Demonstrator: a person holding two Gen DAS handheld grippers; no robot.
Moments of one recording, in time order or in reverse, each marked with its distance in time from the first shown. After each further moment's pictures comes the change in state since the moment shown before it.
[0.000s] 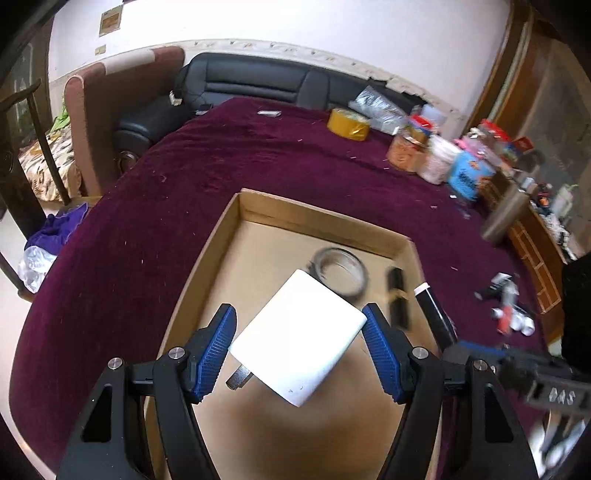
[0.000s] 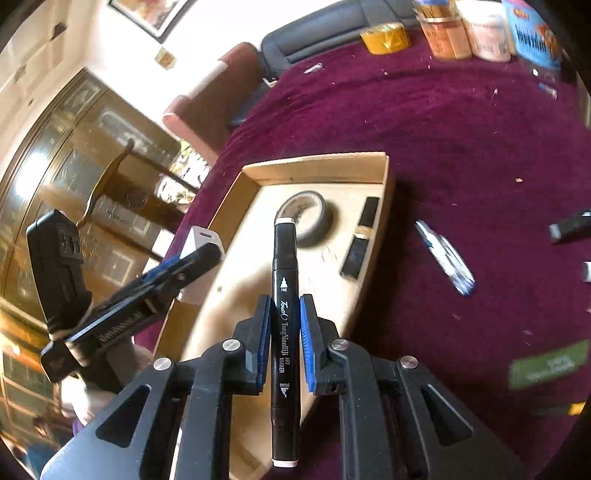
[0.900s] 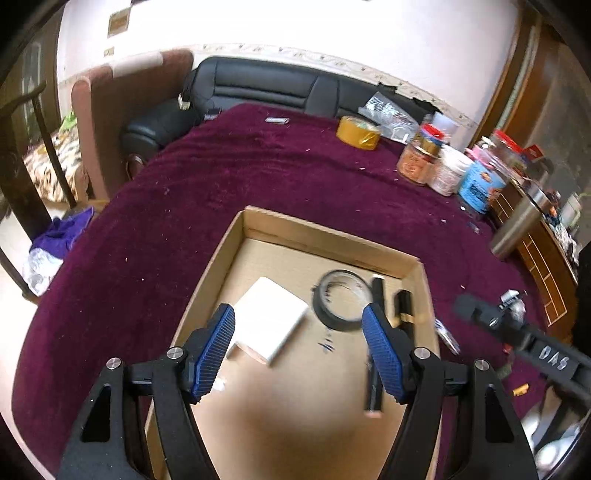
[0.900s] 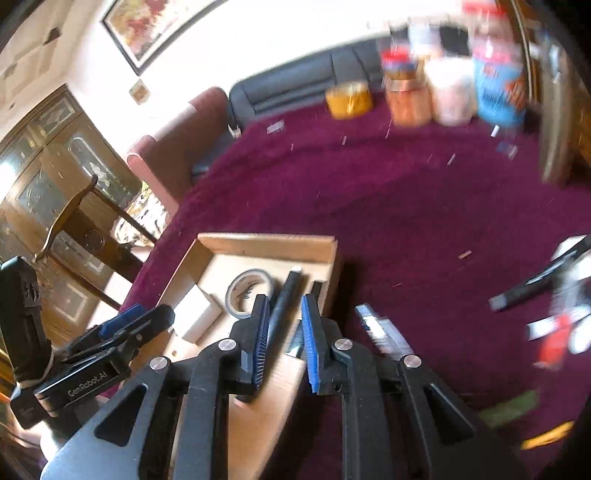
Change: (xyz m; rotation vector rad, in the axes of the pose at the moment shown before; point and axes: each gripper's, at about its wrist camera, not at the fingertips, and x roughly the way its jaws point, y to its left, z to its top) left arm -0.010 -0.013 0.004 0.004 -0.041 0.023; right arm -0.062 0.002 0.007 -0.113 -0.267 -0.231
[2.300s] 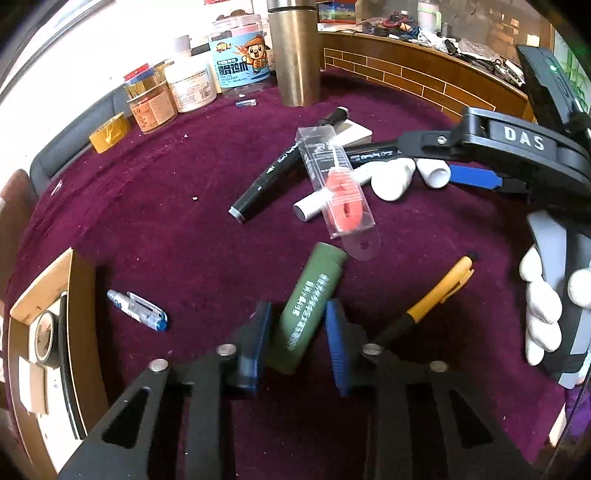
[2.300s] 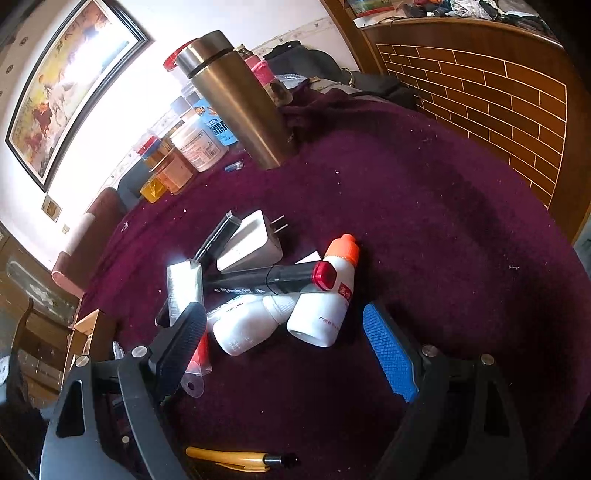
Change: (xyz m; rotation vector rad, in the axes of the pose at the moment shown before) left arm 0.057 -0.269 -0.109 0.694 0.163 -0.163; right arm -0.080 -0.264 -0.069 0.452 -0.138 -0.213
